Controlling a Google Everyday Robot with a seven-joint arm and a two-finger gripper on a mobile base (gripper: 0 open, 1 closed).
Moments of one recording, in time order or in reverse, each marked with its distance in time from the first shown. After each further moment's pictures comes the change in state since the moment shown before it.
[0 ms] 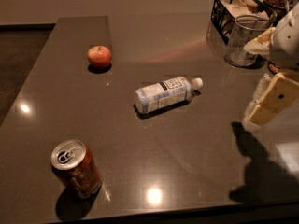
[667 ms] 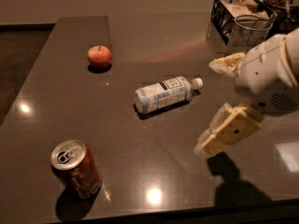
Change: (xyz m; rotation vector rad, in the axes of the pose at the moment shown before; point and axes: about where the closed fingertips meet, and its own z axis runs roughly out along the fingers) arm -0.060 0.060 0.026 0.011 -0.262 0.021
